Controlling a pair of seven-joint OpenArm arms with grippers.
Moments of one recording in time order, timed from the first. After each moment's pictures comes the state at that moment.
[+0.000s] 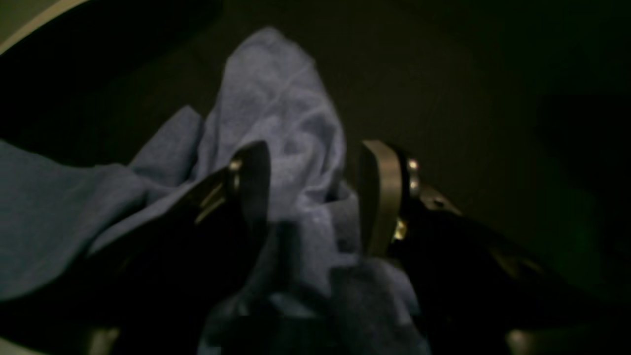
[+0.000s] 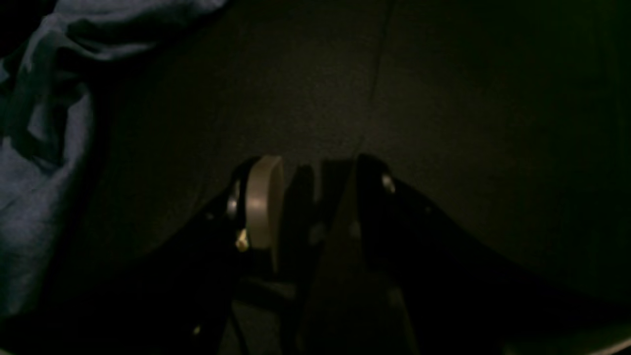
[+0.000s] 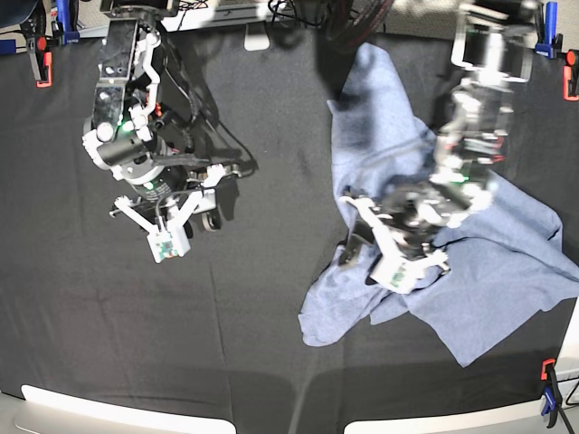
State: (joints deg) left arm -6.7 -7.9 12.0 84.8 -2.9 -25.4 20.2; right arm -6.1 1.4 7.2 109.4 6.3 25.5 -49.4
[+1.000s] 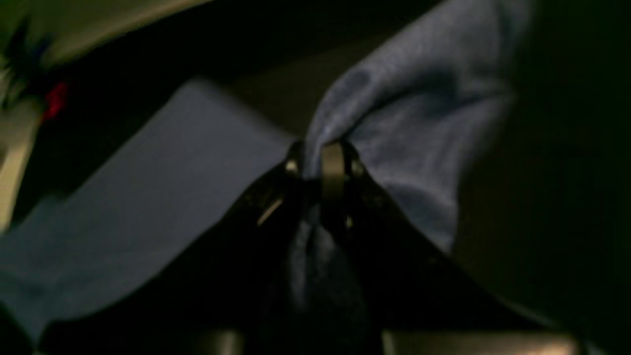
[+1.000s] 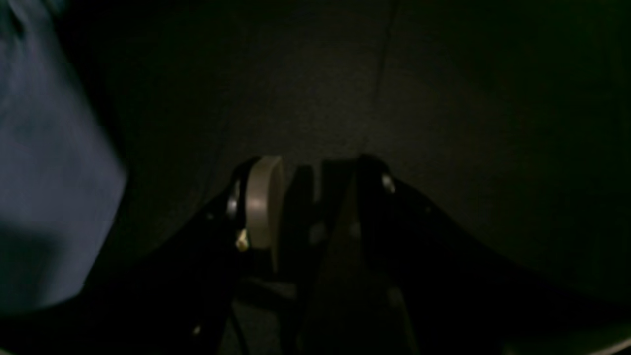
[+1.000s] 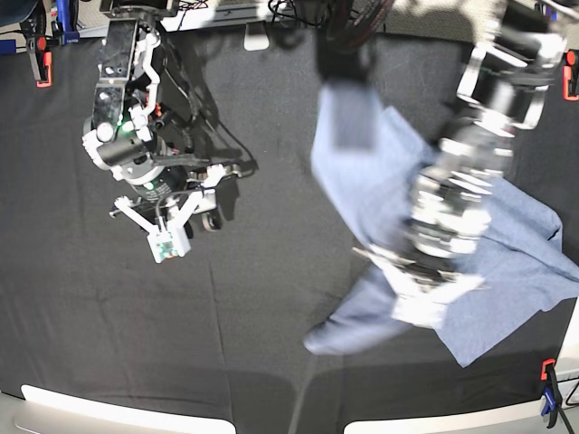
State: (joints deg) left arm -16.6 -17.8 18.3 73.1 -10.5 7.7 16.7; right arm -6.1 1.4 7.1 109.4 6.3 25.5 -49.5
